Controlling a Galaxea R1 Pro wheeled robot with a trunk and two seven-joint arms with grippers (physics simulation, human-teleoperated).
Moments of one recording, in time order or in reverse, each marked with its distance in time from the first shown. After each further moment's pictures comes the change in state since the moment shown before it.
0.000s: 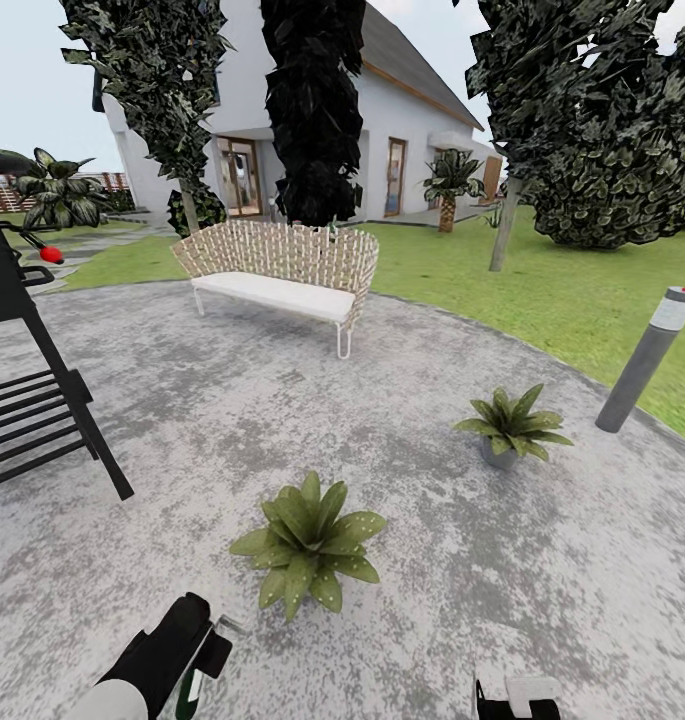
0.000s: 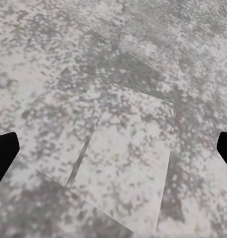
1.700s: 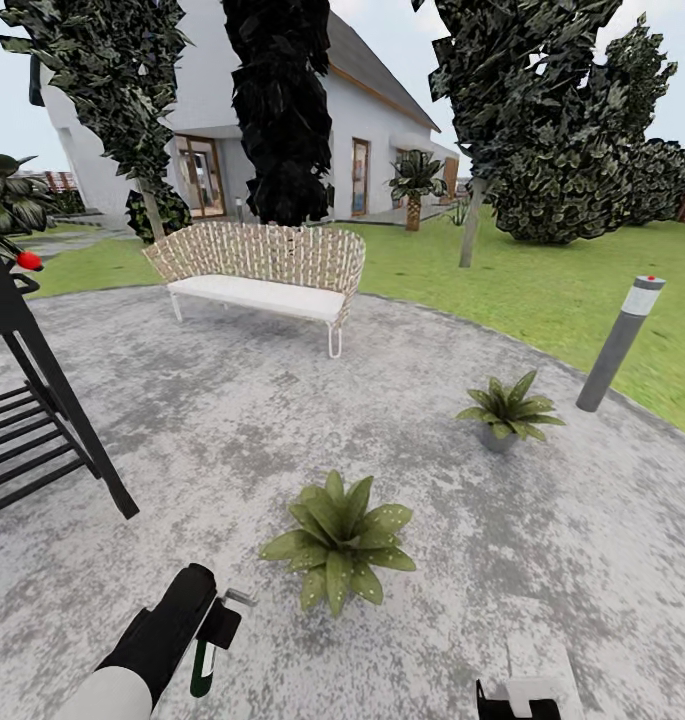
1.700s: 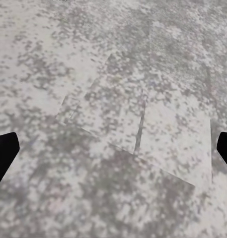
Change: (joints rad) left arm 0.000 -0.008 -0.004 -0.181 0.018 0.163 -0.076; right arm 0.000 0.000 0.000 -0.001 -0.002 0.000 -0.001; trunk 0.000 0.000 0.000
